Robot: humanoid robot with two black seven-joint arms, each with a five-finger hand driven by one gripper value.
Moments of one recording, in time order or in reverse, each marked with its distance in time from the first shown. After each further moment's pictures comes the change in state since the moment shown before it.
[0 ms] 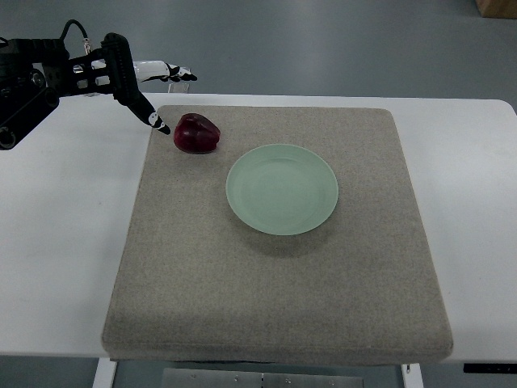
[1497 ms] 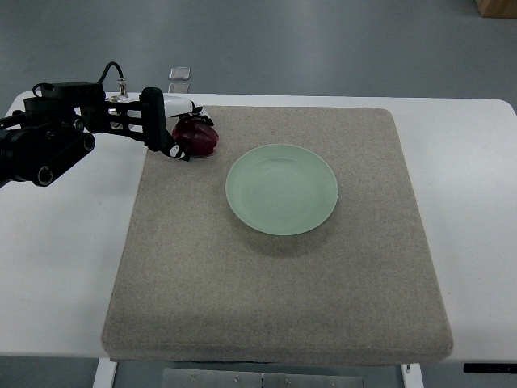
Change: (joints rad) left arm 0.072 -0.086 0.075 0.004 0.038 0.146 -0.002; right arm 0.000 0.000 0.000 0.000 0.000 0.000 0.000
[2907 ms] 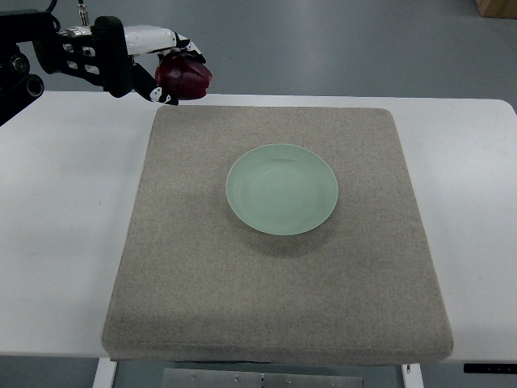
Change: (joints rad) left arm -0.143 0.237 -0.029 -0.285 -0.061 -0.011 -0.023; right arm 0.000 0.000 0.000 0.000 0.000 0.000 0.000
